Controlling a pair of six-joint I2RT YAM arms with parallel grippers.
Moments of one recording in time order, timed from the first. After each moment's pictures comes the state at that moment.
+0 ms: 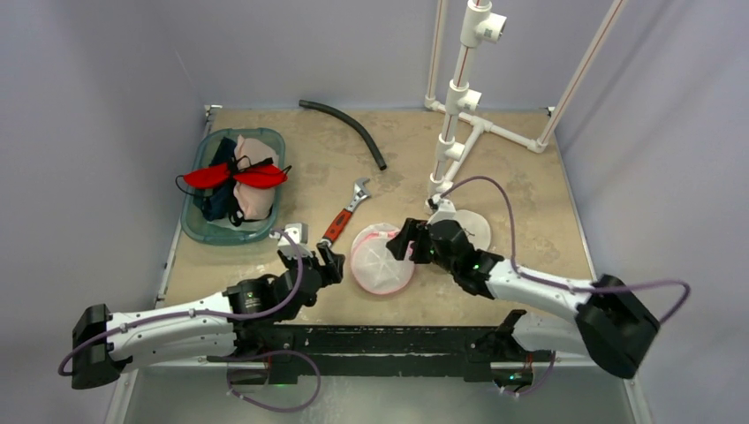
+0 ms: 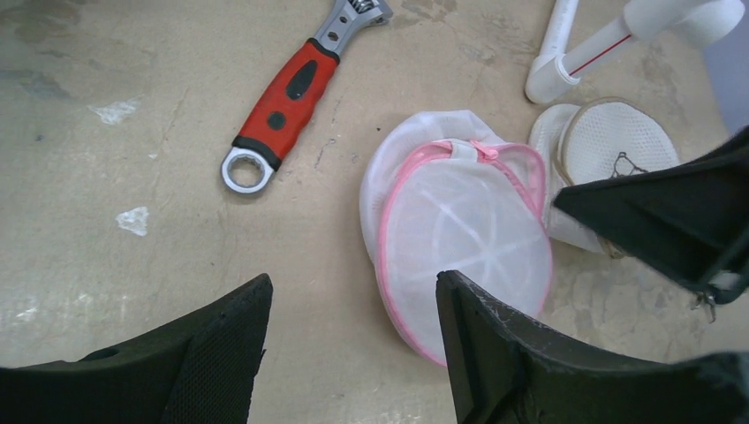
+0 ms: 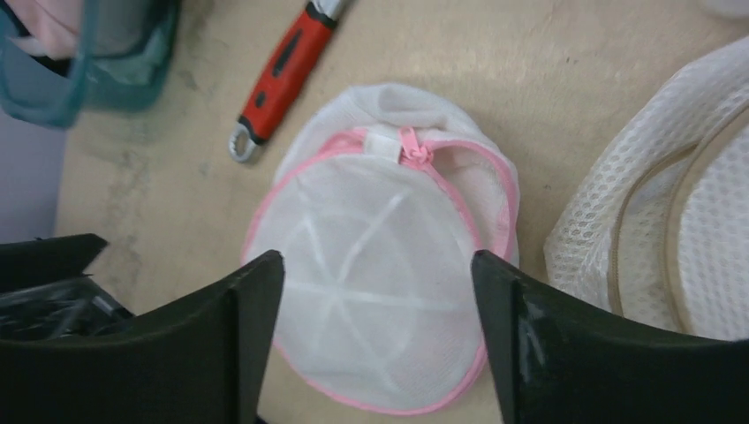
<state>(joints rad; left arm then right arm) -1.20 0.72 0.40 -0.25 -0.81 -0.94 0.82 1.22 0.46 0.21 0.12 0.78</state>
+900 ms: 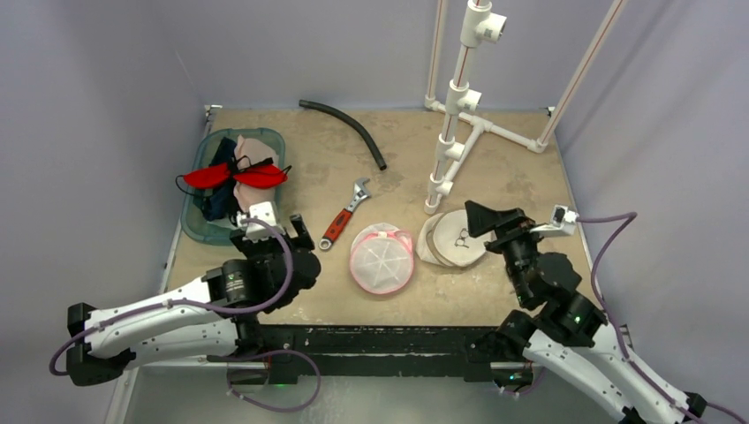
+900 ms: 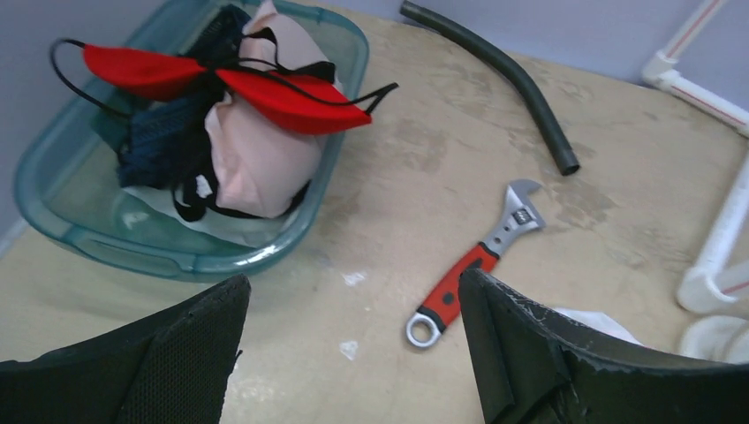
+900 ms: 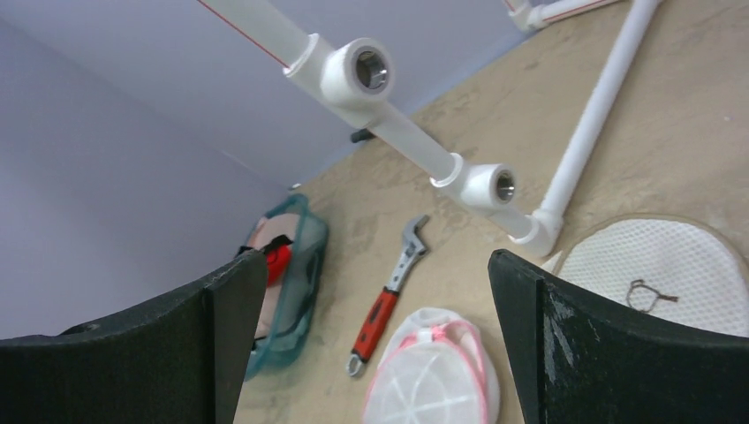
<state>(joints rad) -1.20 0.77 0.78 -0.81 -1.30 -0.95 0.82 0.28 0.56 -0.23 0.62 0.78</state>
